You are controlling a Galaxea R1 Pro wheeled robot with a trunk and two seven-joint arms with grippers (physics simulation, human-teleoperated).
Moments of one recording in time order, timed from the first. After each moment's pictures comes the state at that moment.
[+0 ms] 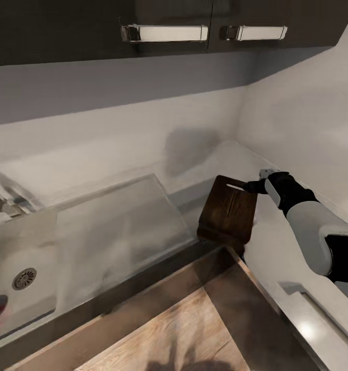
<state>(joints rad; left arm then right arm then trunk) 0.44 -0.01 -0.22 -0.52 0.10 0.20 0.00 -1.41 -0.16 -0.01 -0.35 0.06 0.59 0.02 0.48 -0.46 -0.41</state>
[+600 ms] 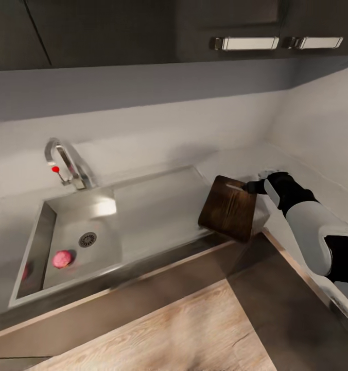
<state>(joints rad) 0.44 -0.01 -0.22 -0.52 0.10 0.20 0.00 -1.41 -0.16 -0.01 -0.34 0.06 0.59 0.02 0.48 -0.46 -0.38</state>
